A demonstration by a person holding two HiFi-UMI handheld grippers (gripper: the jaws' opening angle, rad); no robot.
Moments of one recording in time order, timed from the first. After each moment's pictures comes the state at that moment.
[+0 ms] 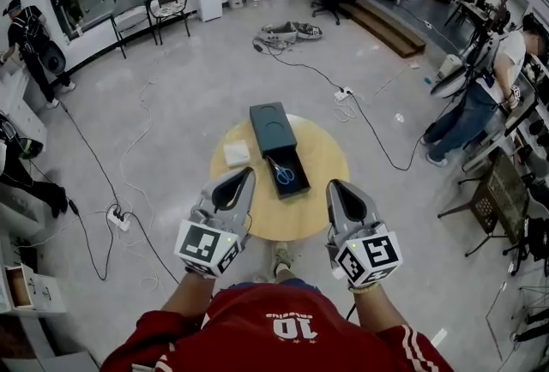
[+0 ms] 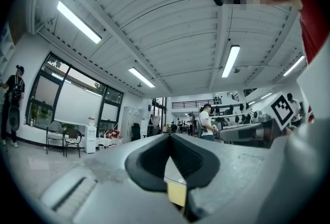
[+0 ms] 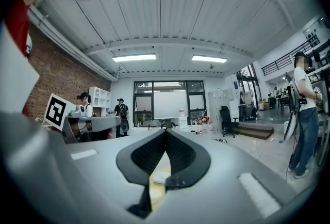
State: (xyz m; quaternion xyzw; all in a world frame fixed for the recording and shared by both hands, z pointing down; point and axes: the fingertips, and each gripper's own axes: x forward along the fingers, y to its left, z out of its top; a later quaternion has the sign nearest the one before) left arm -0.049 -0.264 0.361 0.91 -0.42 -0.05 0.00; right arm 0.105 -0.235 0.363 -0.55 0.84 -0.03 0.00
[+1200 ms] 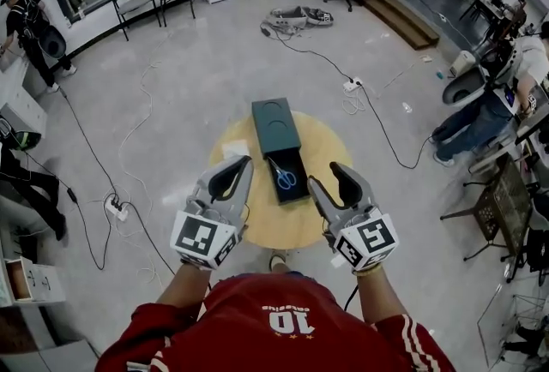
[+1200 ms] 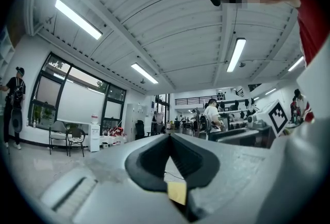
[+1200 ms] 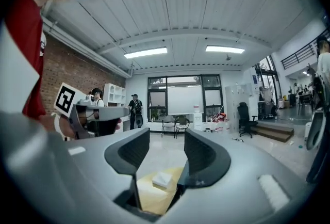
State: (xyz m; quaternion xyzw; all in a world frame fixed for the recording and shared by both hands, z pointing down) left arm -0.049 -0.344 0.374 0.90 -0.44 -0.03 0.00; right arm 0.088 -0.329 0.397 -0.46 0.89 -0.03 -0.02
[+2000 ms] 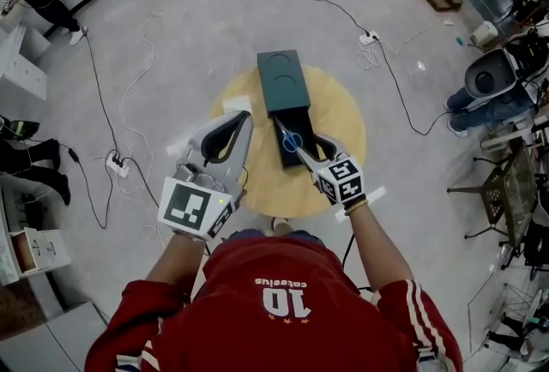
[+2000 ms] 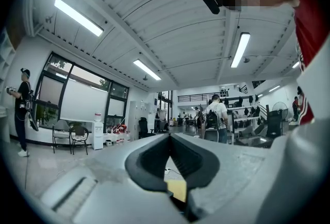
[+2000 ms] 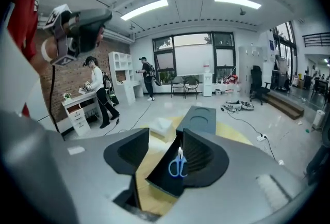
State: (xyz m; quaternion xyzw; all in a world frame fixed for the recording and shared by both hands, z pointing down) left arm -0.040 -0.387 0.388 0.89 -0.45 -0.01 0.01; right arm 0.092 -0.411 0.645 -0.38 0.89 -0.15 -0.21
